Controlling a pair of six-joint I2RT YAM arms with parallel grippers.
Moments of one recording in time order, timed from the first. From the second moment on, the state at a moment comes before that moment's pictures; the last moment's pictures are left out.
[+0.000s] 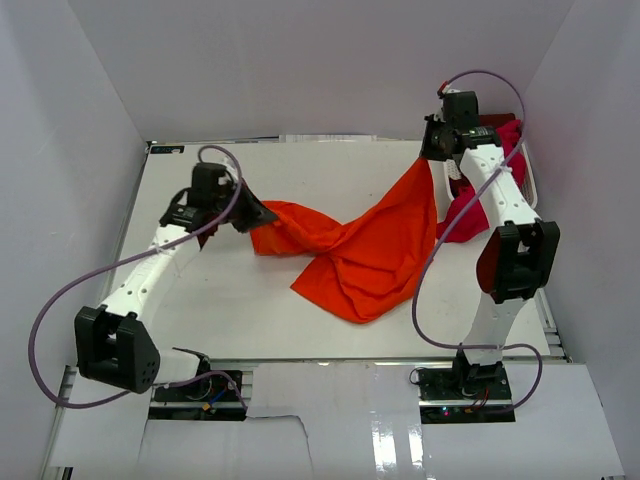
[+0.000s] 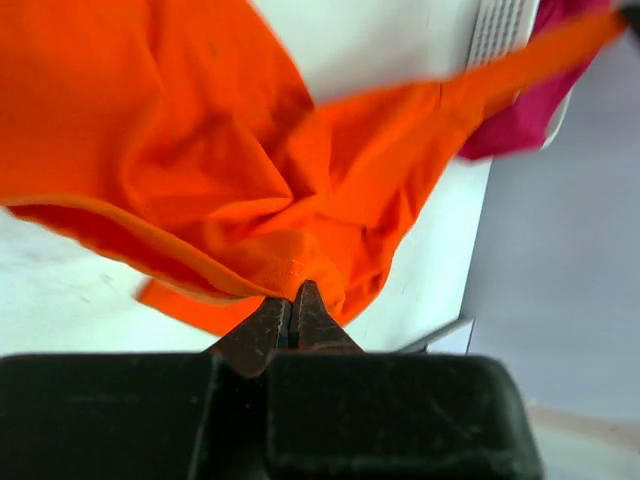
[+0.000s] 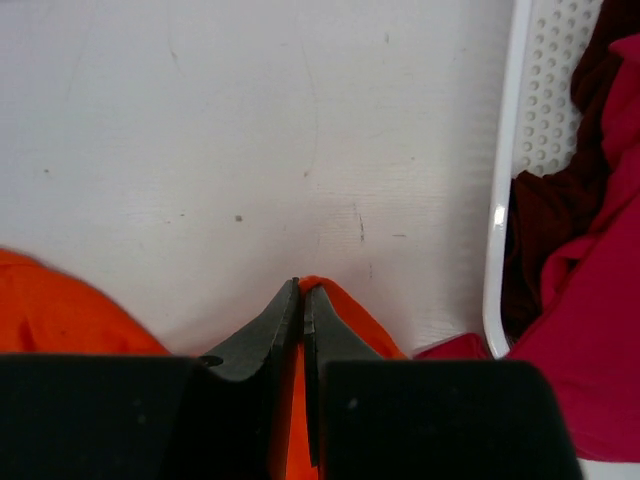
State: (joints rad) left arm -0.35 1.33 1.08 -0.46 0.34 -0.82; right arm 0.15 1.92 1.85 -0.65 -0.04 0.20
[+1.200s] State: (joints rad) left arm 0.11 1.28 1.55 -0.37 0.53 -0.68; right arm 0.15 1.39 1.62 -0.32 -0.17 0.53
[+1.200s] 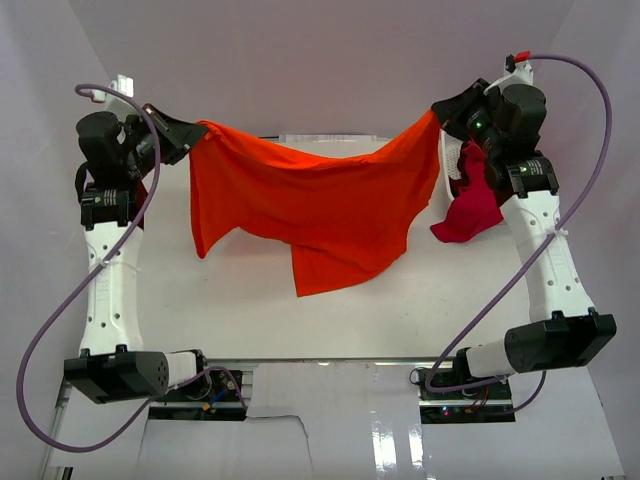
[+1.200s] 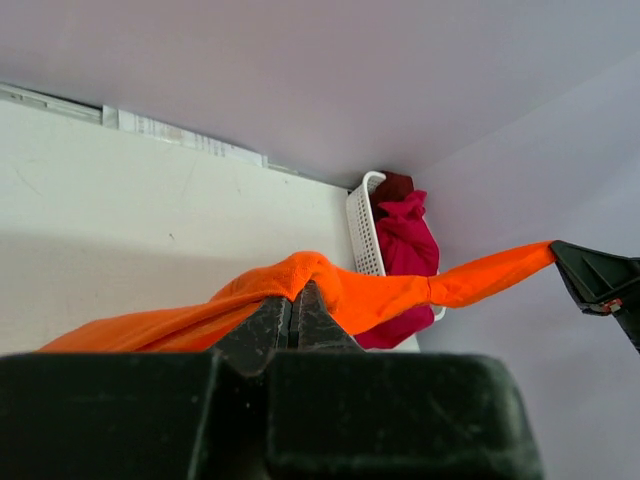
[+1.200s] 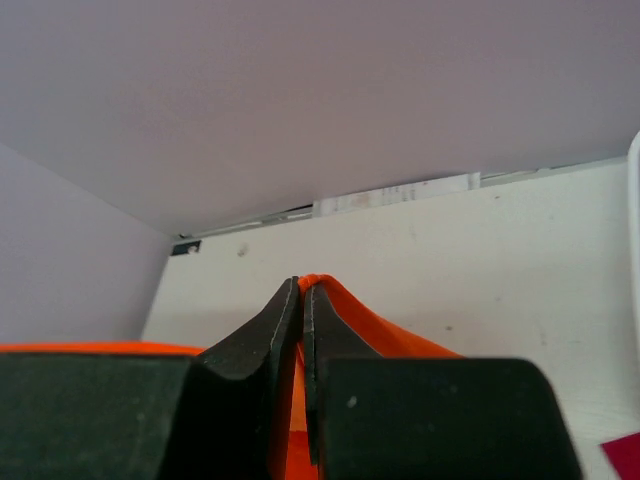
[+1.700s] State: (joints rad) left arm 0.11 1.20 1.52 -0.38 0.21 -0.75; right arm 0.15 1.57 1.93 -0.74 0.17 1.19
